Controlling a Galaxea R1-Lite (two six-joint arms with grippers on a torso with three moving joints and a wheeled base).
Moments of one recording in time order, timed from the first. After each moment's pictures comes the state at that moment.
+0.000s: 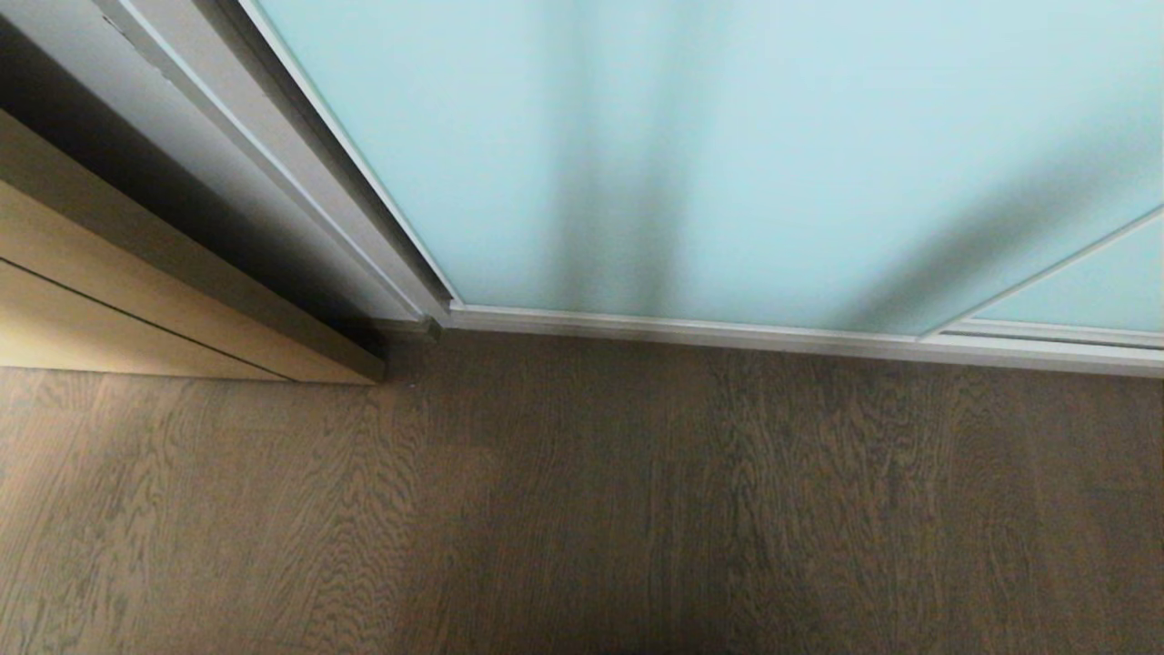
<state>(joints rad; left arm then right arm) 0.00 0.00 0.00 0.01 -0.02 0.07 0.00 0.00 0.00 0.00 0.00 -0.01</state>
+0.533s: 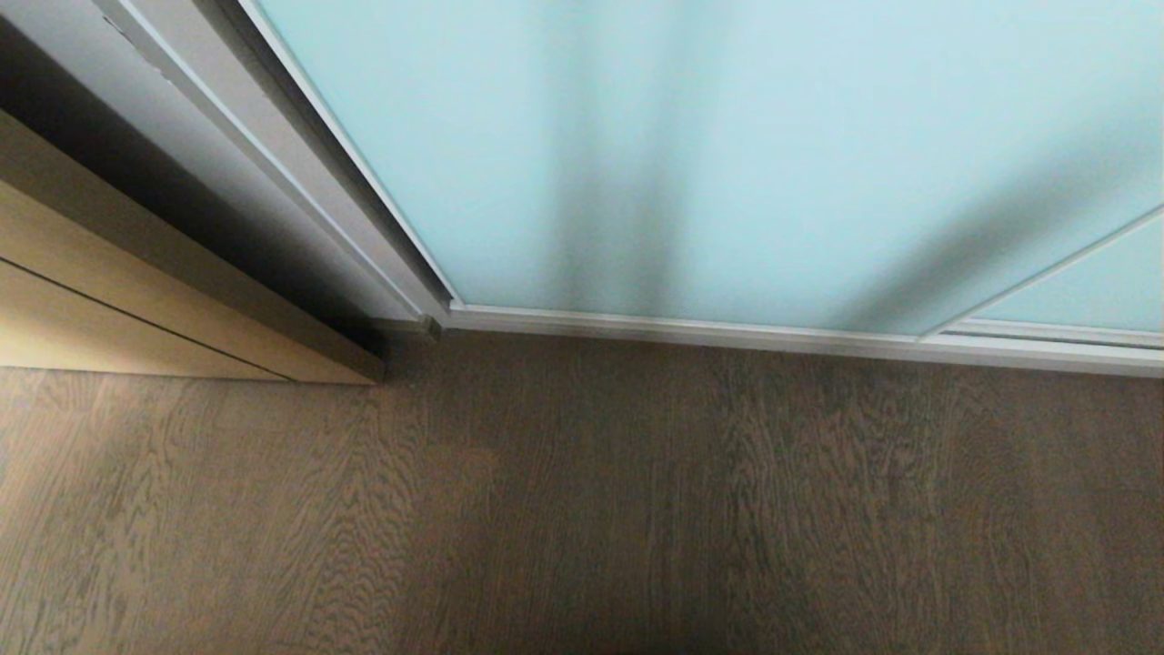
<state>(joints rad) 0.00 0.00 0.00 0.01 -0.02 0.07 0.00 0.00 0.00 0.00 0.00 -0.01</state>
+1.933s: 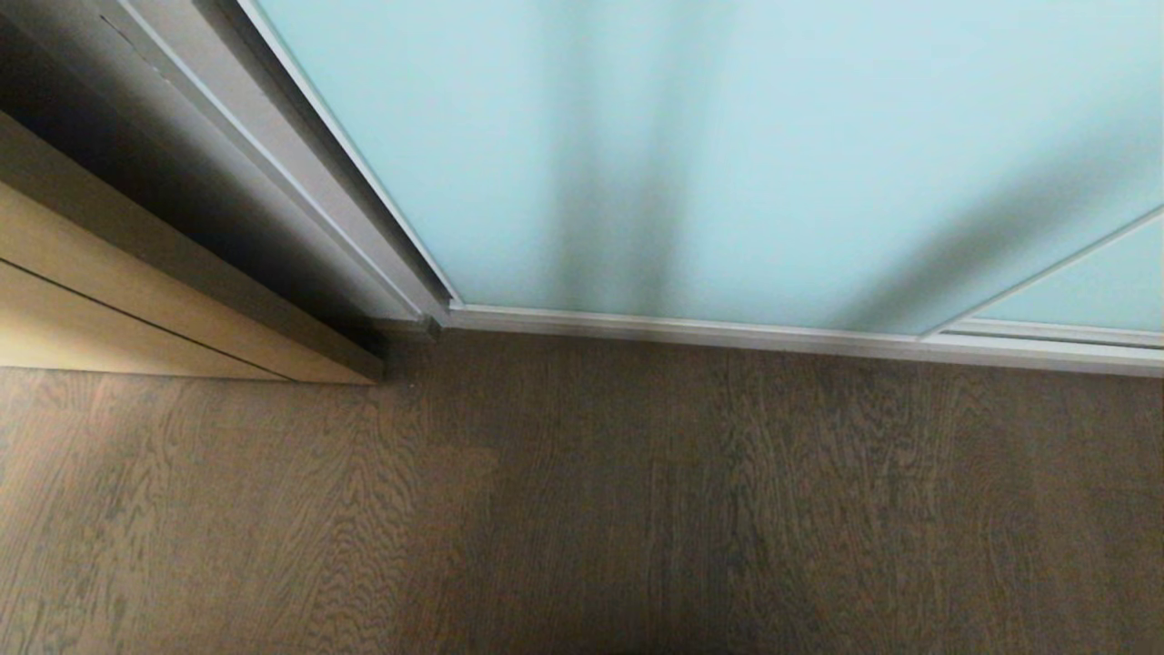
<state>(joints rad) -0.01 0.96 -0.86 -1.06 0.12 0.06 0.00 0.00 0.00 0.00 0.00 -0.01</state>
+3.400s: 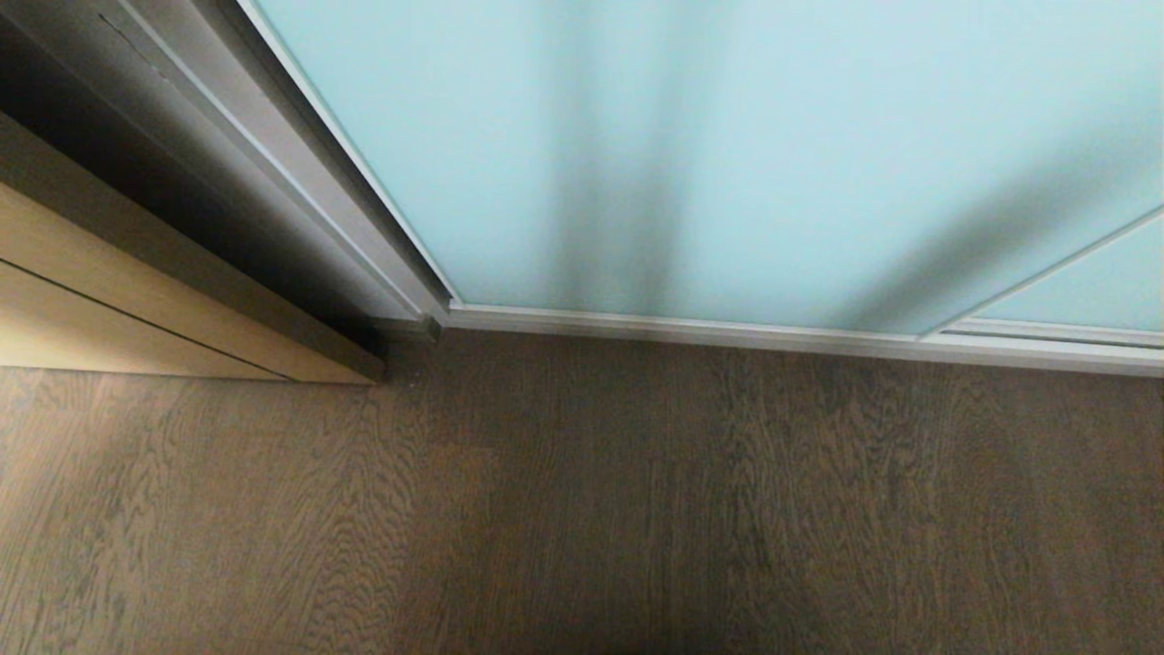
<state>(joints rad) -0.11 1.32 -1.01 -1.21 0.11 0.01 0.00 0.00 0.00 0.00 0.00 -0.01</state>
